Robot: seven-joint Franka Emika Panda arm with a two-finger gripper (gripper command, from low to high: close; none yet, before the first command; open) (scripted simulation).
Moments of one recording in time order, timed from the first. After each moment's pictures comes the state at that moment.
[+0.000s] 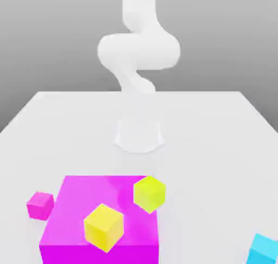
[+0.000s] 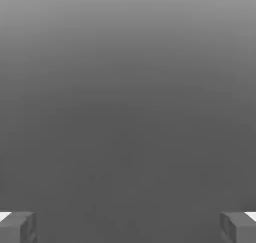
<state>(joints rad) 0.03 -0.71 0.01 -2.29 0.00 2.32 0.76</state>
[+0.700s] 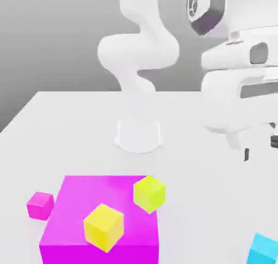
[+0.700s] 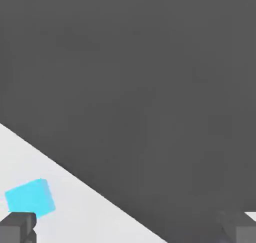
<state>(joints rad) 0.23 0.06 0.13 -2.24 -0.06 2.52 0.48</state>
